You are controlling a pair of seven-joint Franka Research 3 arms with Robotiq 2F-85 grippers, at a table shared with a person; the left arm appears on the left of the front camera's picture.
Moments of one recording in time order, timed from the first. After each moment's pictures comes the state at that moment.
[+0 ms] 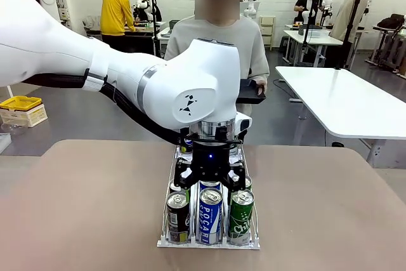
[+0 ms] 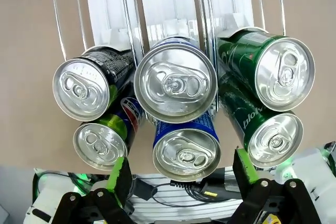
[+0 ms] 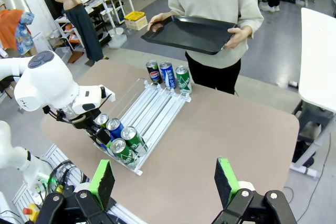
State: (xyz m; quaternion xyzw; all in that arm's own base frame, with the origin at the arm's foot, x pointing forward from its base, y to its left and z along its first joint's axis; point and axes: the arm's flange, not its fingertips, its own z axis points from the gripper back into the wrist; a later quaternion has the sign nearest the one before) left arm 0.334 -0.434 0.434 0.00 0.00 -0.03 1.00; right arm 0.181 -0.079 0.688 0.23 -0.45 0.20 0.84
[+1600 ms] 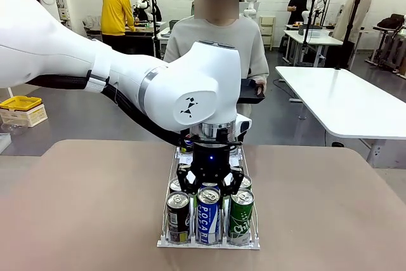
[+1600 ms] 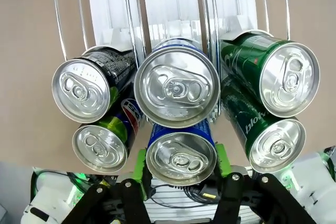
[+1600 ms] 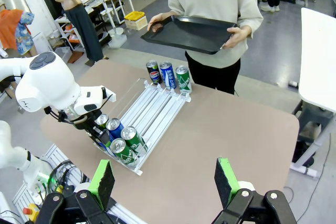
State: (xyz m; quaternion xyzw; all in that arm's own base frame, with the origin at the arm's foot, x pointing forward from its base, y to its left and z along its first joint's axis) left arm 0.336 -0.434 0.431 0.00 0.00 -0.02 1.00; right arm 0.181 -0.079 0.688 0.23 -0.45 0.20 0.84
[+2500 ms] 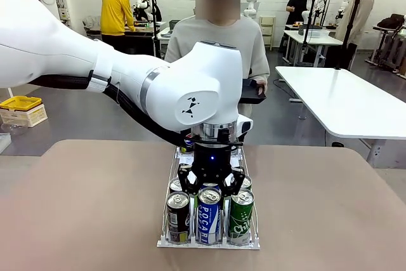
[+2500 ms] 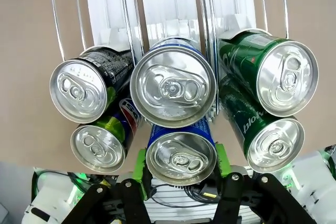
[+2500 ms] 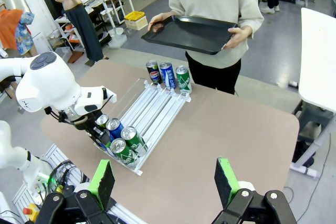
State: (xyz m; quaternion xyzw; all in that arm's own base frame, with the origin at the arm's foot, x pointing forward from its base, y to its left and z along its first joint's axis) left arm 0.335 -0.437 0.430 0.00 0.00 -0.02 1.00; right arm 0.181 -0.079 0.688 0.23 -0.45 0.20 0.84
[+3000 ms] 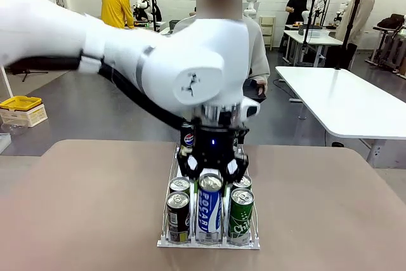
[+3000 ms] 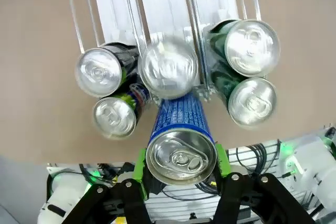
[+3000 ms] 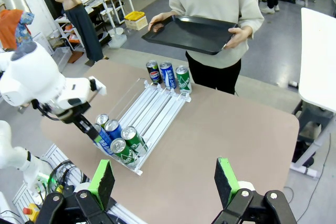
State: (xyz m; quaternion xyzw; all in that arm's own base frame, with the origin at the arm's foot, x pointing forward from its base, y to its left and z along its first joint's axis) left arm 0.314 -0.436 0.499 0.01 -0.03 -0.06 1.00; right arm 0.181 -0.079 0.688 0.23 -0.45 0.20 0.84
